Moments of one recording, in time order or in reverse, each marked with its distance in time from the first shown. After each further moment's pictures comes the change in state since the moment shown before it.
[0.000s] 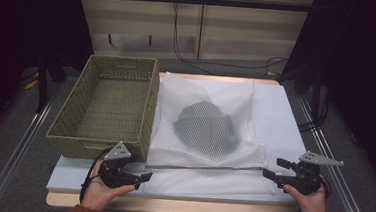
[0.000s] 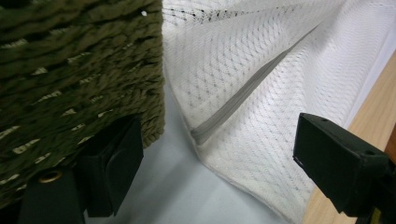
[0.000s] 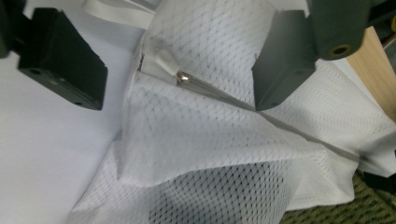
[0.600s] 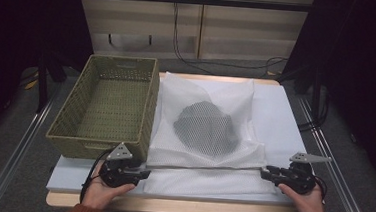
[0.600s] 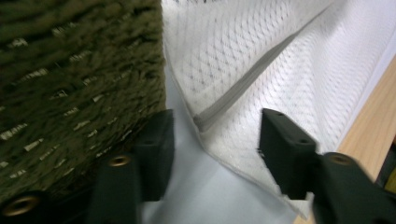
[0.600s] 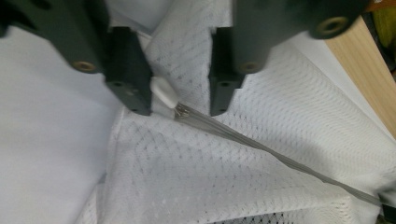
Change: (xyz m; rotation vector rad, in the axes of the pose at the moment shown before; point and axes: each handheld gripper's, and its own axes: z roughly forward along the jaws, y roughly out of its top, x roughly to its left) left arm 0.001 -0.002 0.004 0.050 -0.001 -0.005; right arm -0.001 -0.004 0.014 0.160 0.008 -0.009
